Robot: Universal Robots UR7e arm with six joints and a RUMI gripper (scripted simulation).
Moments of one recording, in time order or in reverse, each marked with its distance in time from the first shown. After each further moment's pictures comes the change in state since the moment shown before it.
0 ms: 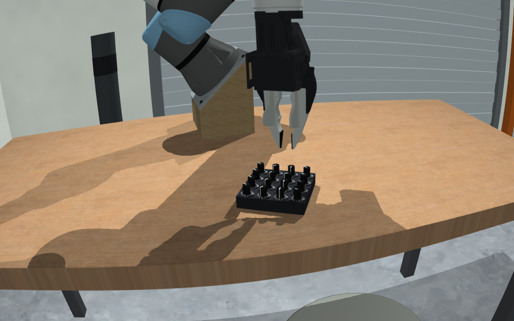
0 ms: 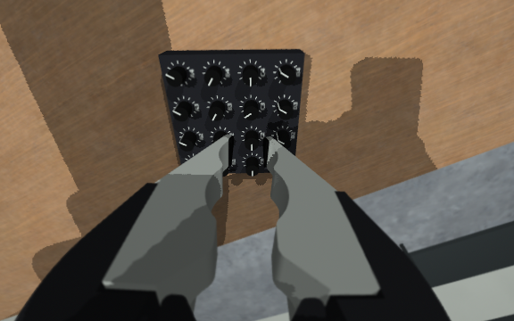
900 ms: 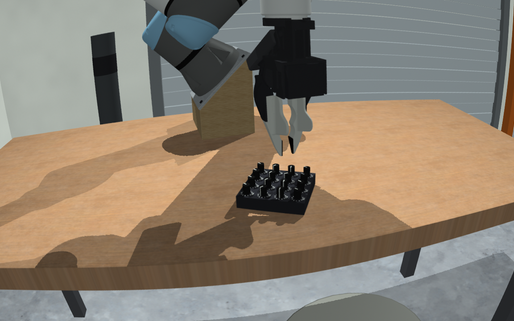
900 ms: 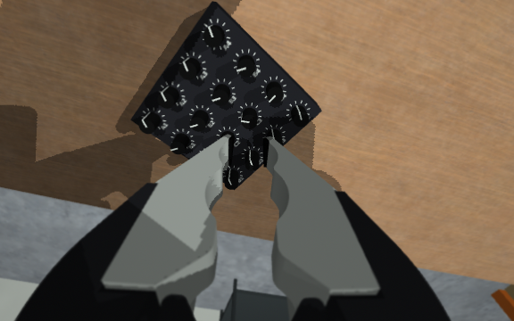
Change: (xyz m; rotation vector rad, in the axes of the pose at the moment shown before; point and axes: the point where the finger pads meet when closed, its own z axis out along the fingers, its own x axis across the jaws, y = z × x) arm -0.002 -0.001 0.011 0.004 -0.006 -0.749
